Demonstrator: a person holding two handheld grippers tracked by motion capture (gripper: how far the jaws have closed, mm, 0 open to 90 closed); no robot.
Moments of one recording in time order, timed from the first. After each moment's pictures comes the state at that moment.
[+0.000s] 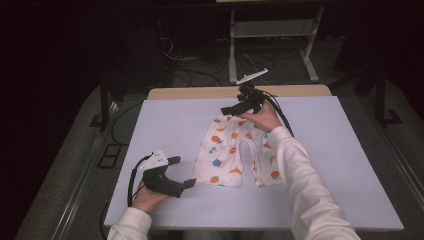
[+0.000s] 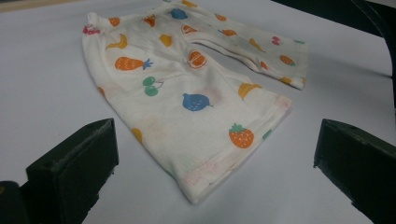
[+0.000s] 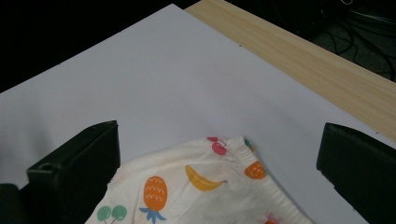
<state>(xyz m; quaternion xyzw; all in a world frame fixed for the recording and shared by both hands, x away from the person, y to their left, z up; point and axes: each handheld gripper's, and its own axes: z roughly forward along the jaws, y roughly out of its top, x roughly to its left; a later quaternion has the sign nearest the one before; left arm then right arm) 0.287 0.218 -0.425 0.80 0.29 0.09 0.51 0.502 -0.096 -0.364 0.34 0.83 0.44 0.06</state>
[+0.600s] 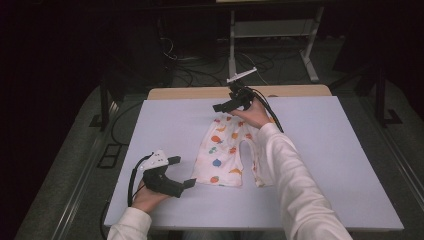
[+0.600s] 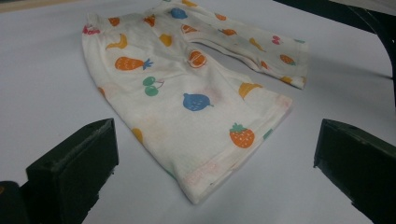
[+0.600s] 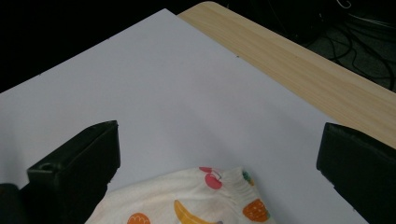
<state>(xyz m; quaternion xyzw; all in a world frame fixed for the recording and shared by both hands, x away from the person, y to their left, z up) 0.288 0.217 -0.425 0.80 0.29 0.09 0.51 0.526 -0.071 -0.376 0.34 0.83 0.44 0.07</state>
